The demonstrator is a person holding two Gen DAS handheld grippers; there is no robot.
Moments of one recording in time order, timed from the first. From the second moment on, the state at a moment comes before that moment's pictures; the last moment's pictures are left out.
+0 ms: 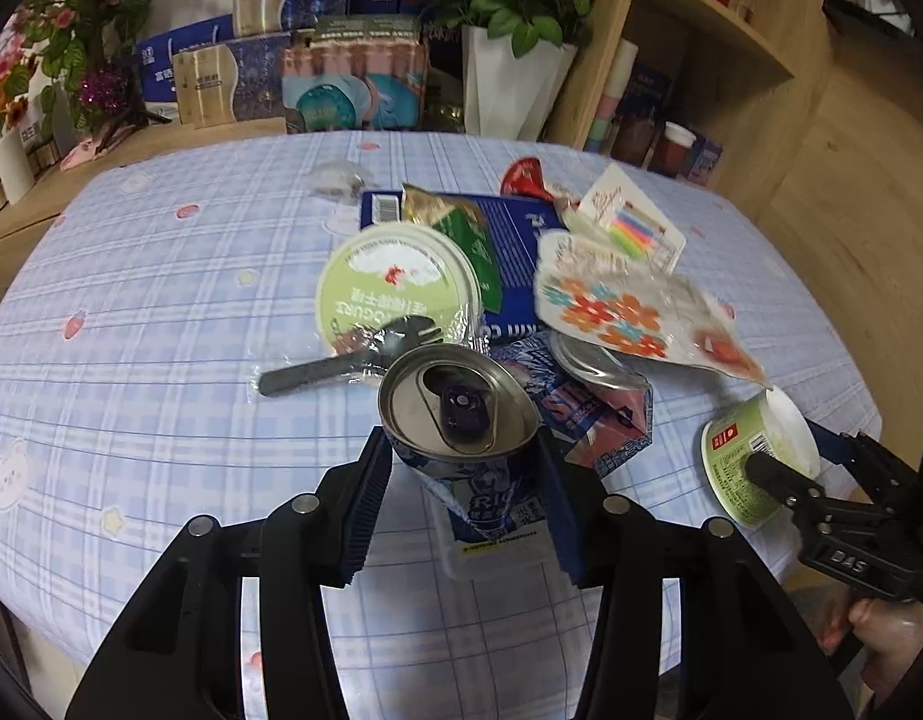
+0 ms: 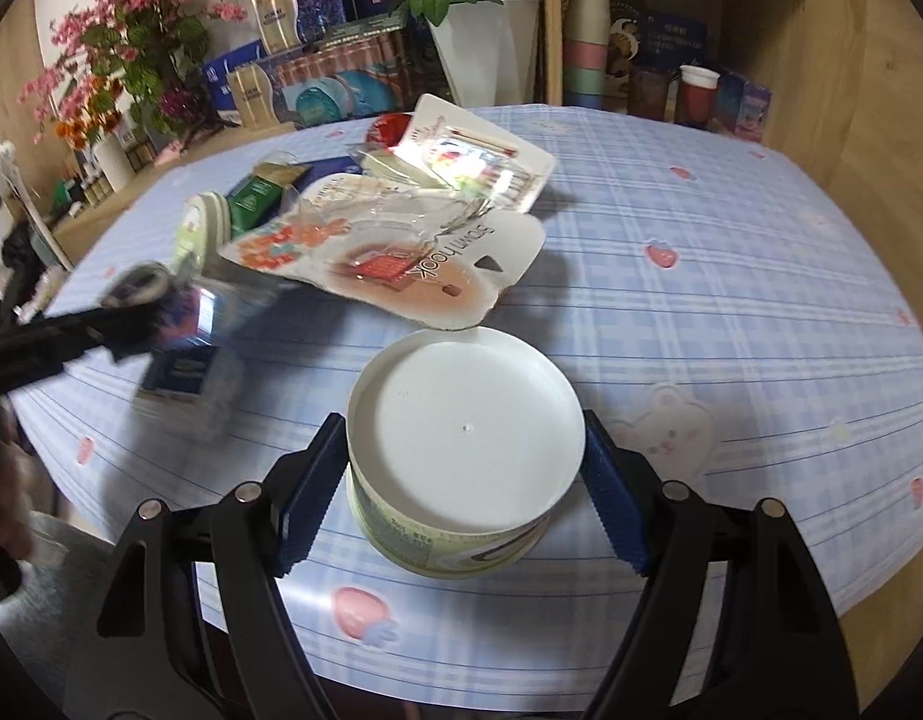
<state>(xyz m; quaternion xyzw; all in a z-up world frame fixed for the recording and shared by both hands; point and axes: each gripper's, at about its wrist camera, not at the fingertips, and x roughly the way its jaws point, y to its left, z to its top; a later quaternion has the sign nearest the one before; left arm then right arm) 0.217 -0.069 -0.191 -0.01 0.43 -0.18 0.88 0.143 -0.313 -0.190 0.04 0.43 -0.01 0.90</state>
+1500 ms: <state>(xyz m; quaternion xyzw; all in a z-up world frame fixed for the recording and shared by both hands) 0.109 -0.015 -0.093 -0.01 0.33 -0.16 0.93 0.089 -0.309 -0.134 0.09 0.39 0.02 0.91</state>
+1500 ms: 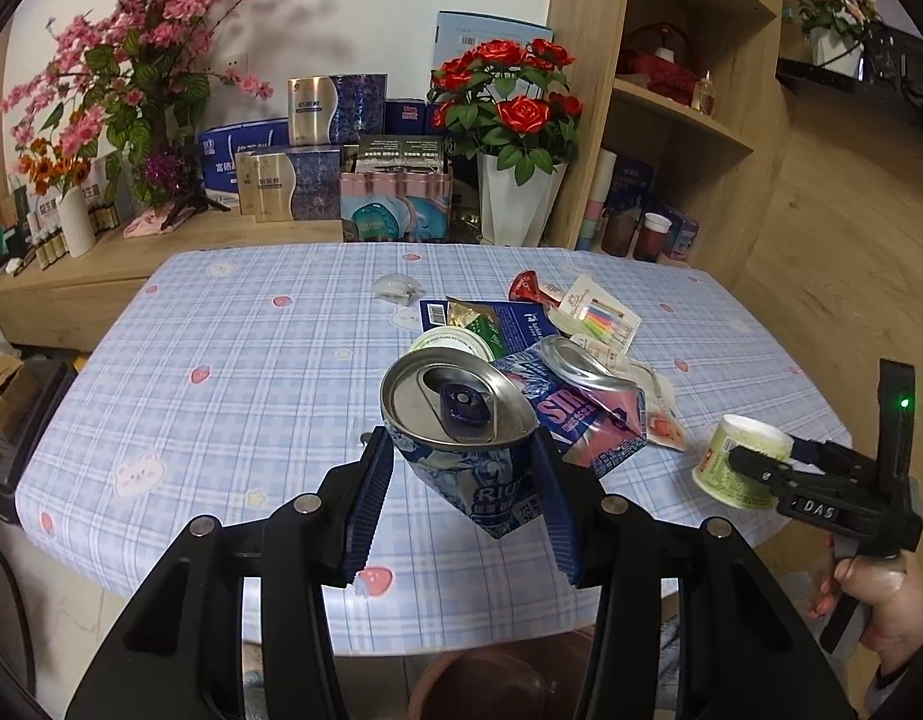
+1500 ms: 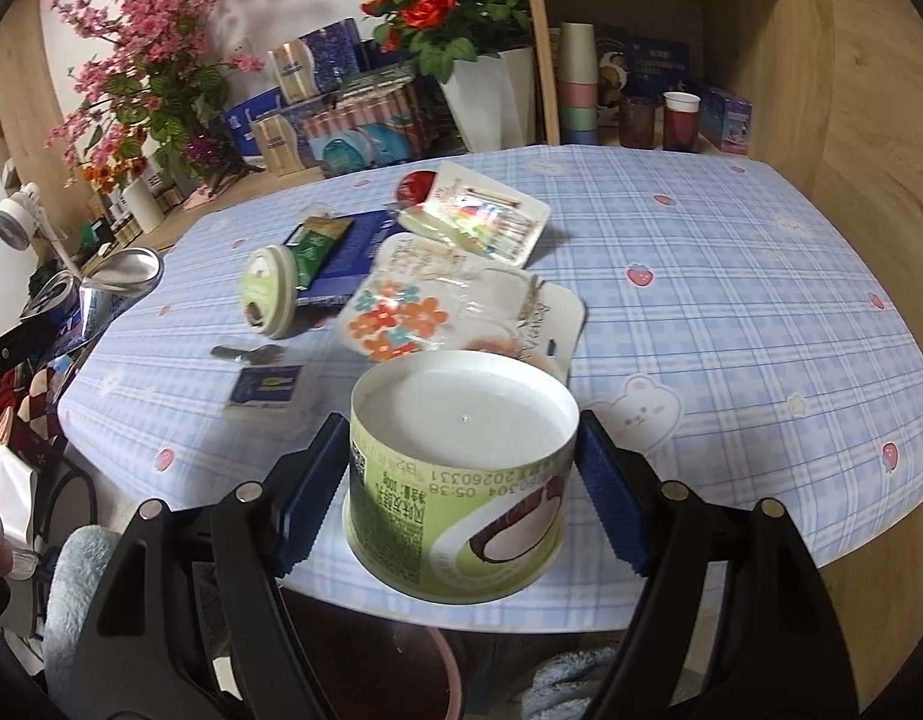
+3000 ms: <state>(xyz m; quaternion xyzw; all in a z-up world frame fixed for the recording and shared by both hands) 0.039 0.037 -0.085 -0.04 0.29 -0.13 0.95 0.024 -0.229 -0.151 0.07 0.44 0.10 0.89</state>
